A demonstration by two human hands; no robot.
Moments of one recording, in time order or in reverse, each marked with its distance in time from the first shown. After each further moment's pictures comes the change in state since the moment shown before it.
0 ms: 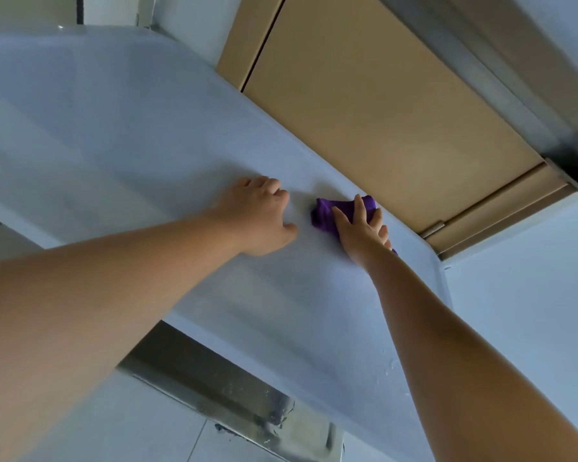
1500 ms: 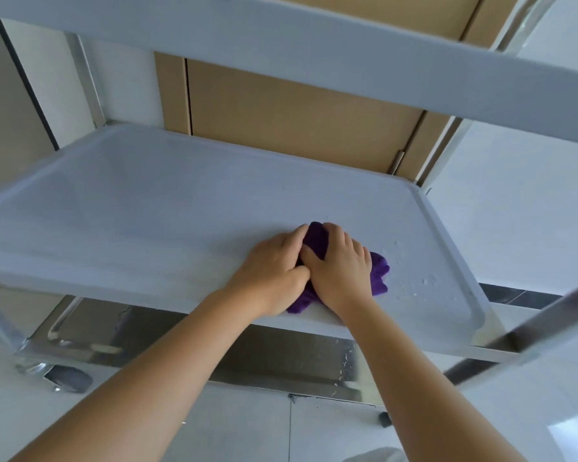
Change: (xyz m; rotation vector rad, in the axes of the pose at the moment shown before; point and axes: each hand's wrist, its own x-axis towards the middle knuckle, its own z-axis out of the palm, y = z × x) left_hand -0.094 0.065 -0.018 -0.450 -0.298 0.109; right_hand -0.176 0.011 0.016 0.343 0.205 -0.108
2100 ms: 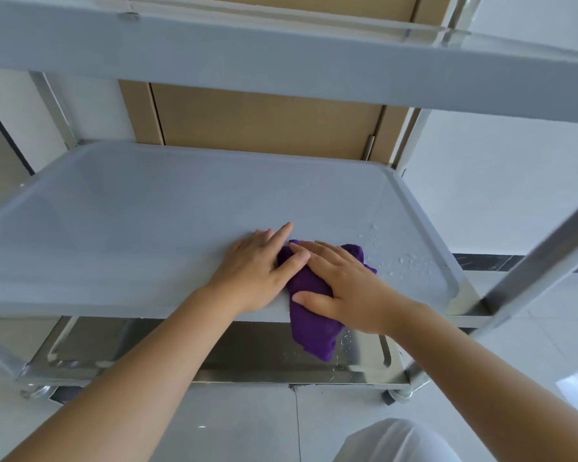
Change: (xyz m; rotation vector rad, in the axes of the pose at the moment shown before) left_hand -0.006 0.005 -0.004 0.322 -0.058 0.044; right_hand -0.034 0.045 -0.040 -0.118 -0.323 -0.502
